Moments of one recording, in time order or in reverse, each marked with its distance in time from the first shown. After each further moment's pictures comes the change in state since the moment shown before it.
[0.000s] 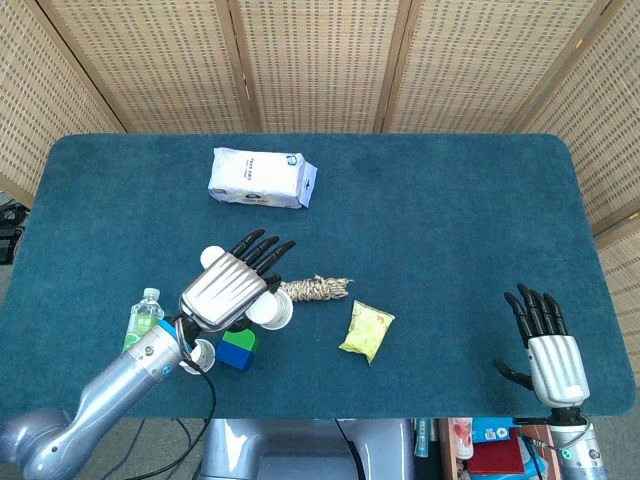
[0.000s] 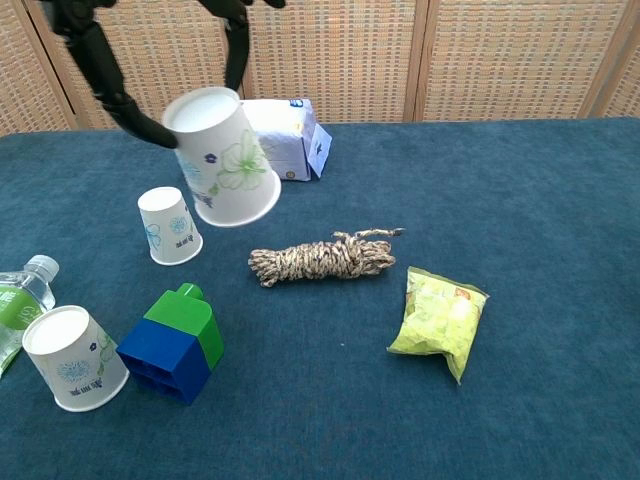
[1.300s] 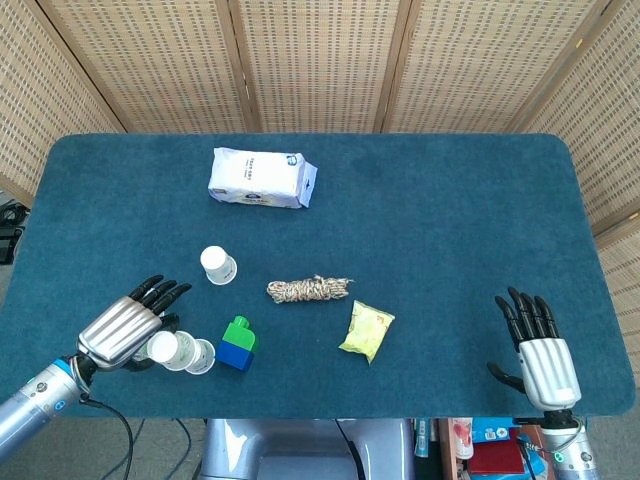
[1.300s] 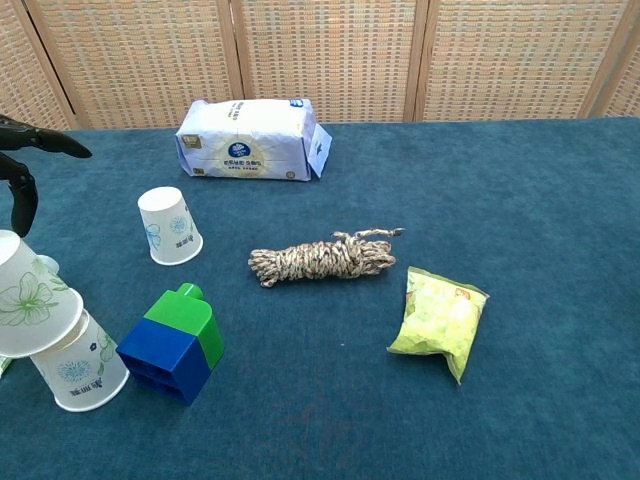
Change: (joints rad) left arm 0.410 0.111 0.203 0.263 0.628 -0.049 -0.458; right arm -0.003 -0.021 -0.012 0.006 -0.025 0.009 -0.030
